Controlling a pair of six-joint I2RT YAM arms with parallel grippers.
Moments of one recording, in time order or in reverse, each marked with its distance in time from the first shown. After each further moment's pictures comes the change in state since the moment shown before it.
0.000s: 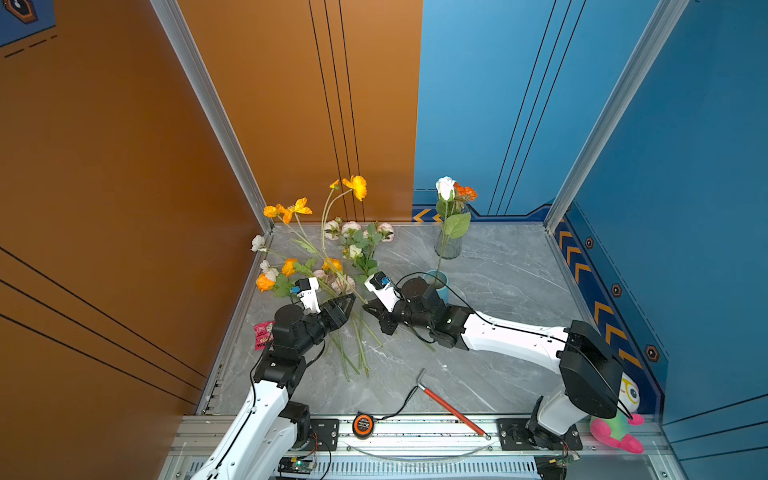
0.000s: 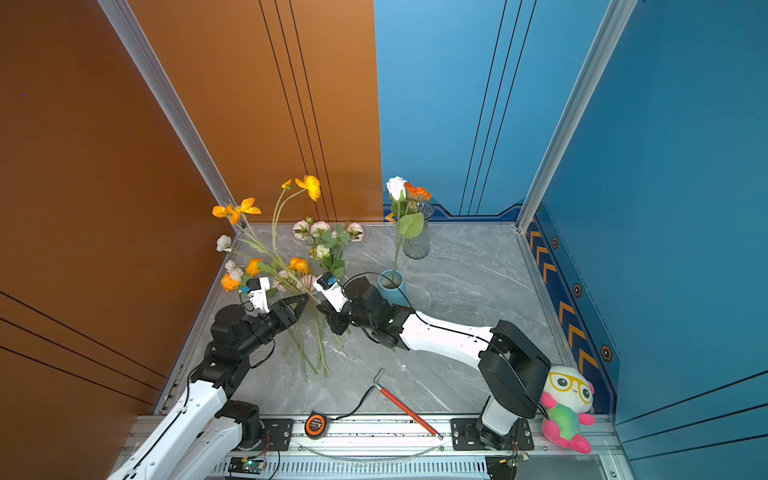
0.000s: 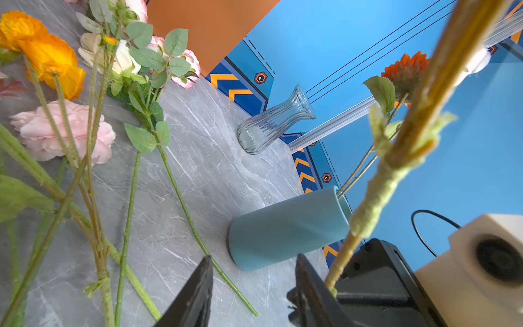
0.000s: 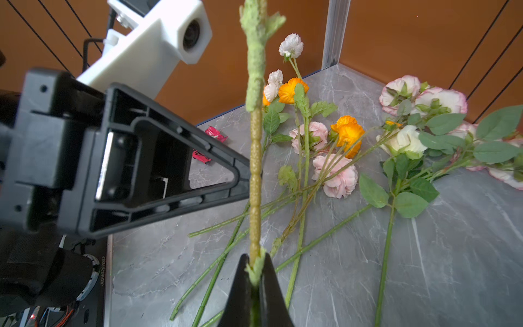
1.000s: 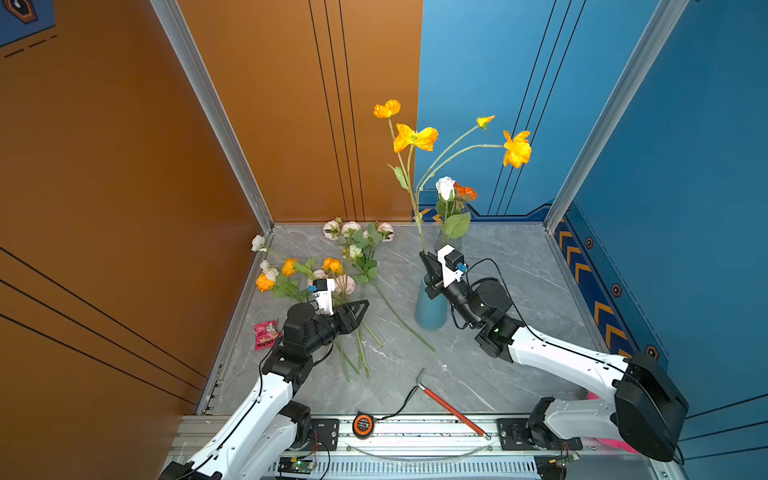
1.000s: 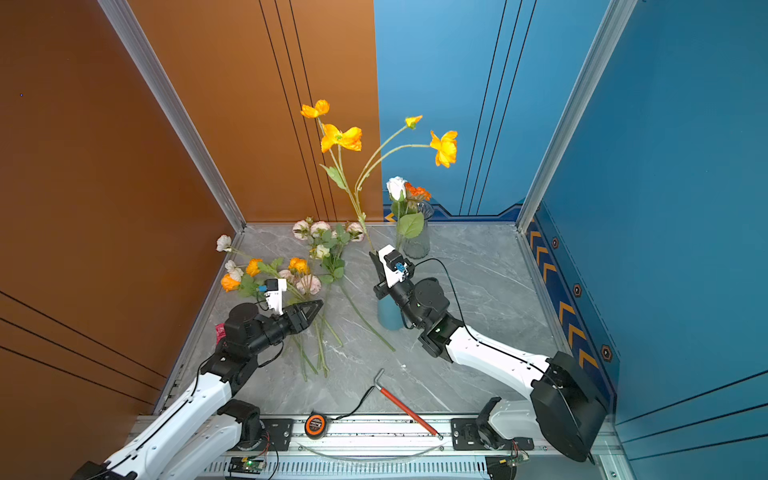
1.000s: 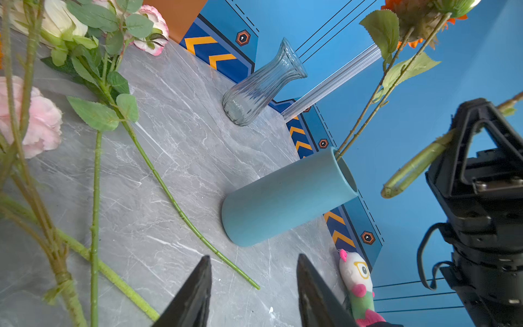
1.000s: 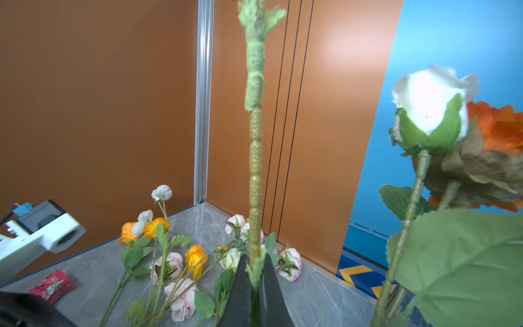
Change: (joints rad) left arm -0.105 0.088 -0.003 0.054 0.026 0.080; right arm -0.203 -0.303 -0.334 0.629 0.284 -0.220
